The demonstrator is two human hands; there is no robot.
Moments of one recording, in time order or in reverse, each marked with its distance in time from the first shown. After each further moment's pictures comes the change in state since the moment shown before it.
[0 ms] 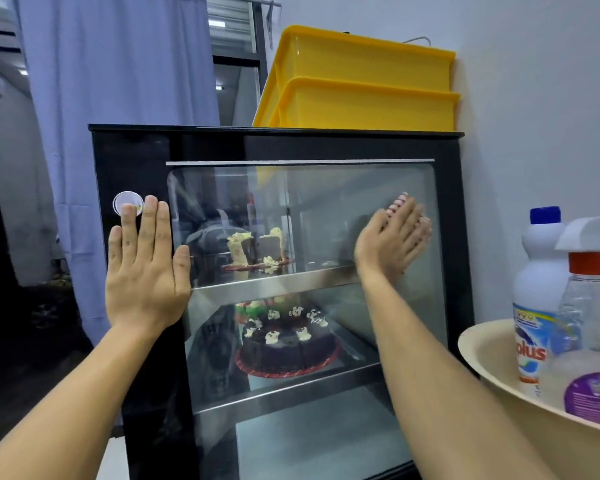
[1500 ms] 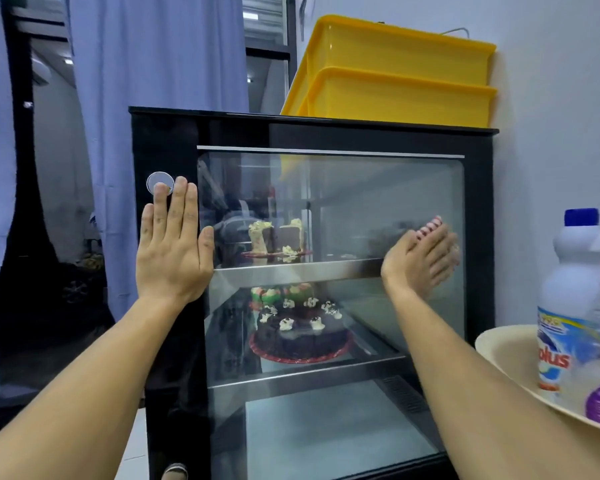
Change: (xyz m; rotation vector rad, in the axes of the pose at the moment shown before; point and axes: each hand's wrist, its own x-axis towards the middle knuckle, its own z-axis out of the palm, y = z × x) left_hand 0.001 0.001 0.000 0.053 -0.034 -0.012; right_hand -0.010 0.041 0.005 -0.059 -0.069 0.067
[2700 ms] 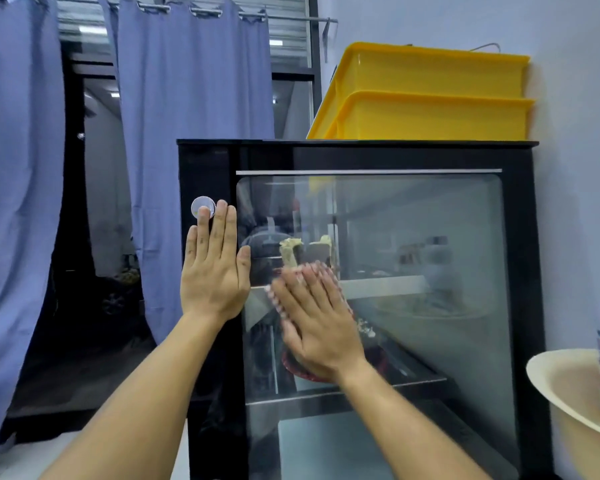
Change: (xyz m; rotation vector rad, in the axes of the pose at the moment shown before) left_hand 0.000 -0.002 -0.001 0.001 -0.029 0.021; right_hand -0.154 -0.023 0.048 -0.123 -0.152 -1.415
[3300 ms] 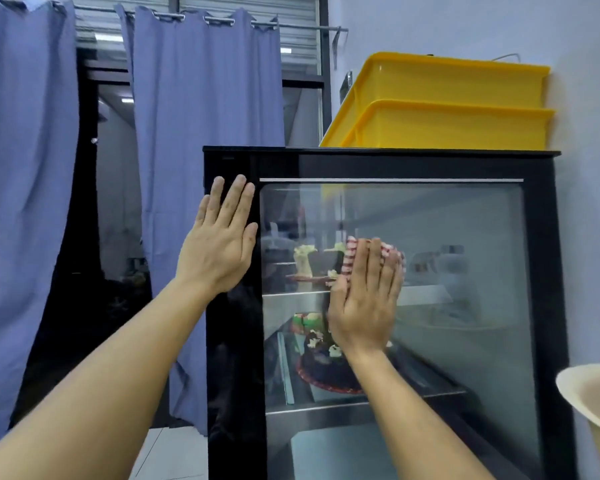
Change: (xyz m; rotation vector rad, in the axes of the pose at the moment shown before) left_hand 0.054 -0.037 -0.036 -0.039 -0.160 0.160; right_hand 0.035 0.011 0.001 -0.027 0.204 0.659
